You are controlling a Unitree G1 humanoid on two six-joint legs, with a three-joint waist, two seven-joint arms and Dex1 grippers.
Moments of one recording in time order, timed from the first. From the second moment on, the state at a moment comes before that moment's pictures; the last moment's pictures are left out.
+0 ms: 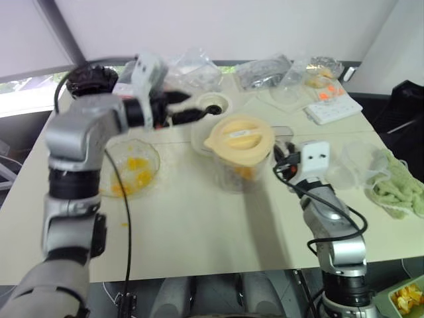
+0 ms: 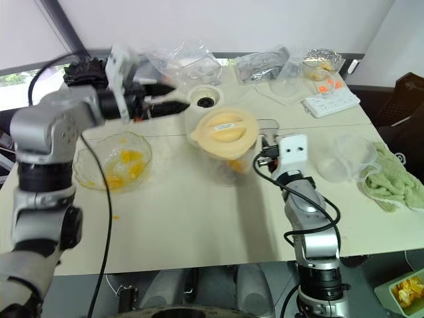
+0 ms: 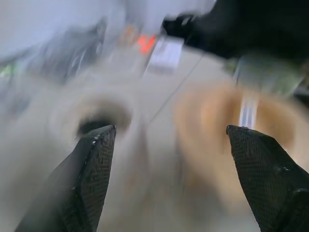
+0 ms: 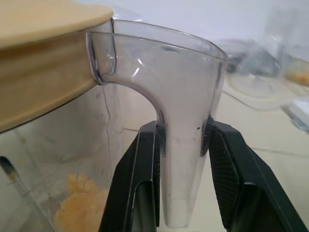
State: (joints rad) left arm -0.78 0.57 0.07 -0.10 -0.43 0.96 -0.91; right arm -0.18 -0.21 -0.15 -0.43 0.12 0.56 0.13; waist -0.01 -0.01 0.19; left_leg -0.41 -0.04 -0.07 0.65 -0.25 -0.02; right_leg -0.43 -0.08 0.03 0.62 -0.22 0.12
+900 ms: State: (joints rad) left arm -0.36 0.45 -0.06 -0.34 -0.40 0.65 -0.68; right arm -1.18 -0.40 -0.24 -0.03 0.28 0.97 0.06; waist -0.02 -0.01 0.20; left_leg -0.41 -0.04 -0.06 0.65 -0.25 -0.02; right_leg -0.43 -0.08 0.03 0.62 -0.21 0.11
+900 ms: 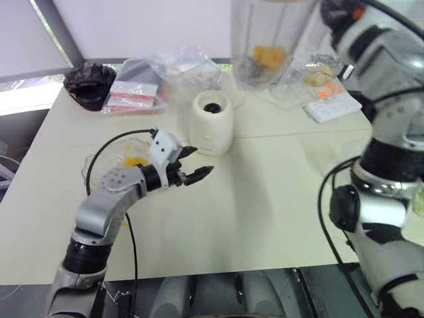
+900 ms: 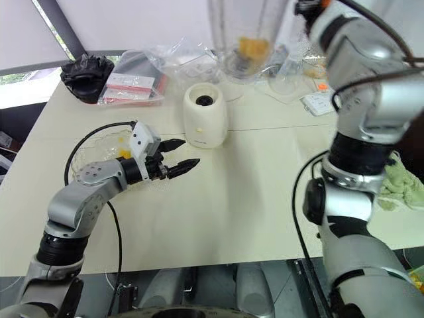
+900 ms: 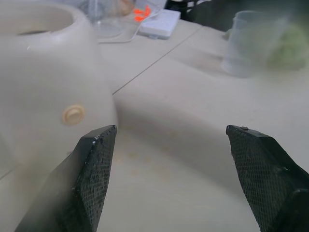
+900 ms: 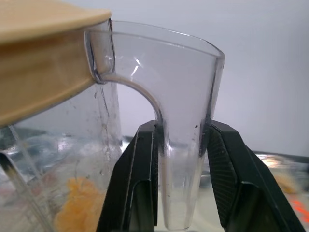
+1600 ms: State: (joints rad) left arm -0.29 0.47 -0.06 -0.37 -0.37 0.64 -0.62; right arm -1.19 -0.21 -0.17 0.22 0.22 0.82 -0.01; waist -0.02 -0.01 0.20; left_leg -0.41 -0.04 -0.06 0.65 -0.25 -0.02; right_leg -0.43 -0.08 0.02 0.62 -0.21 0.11
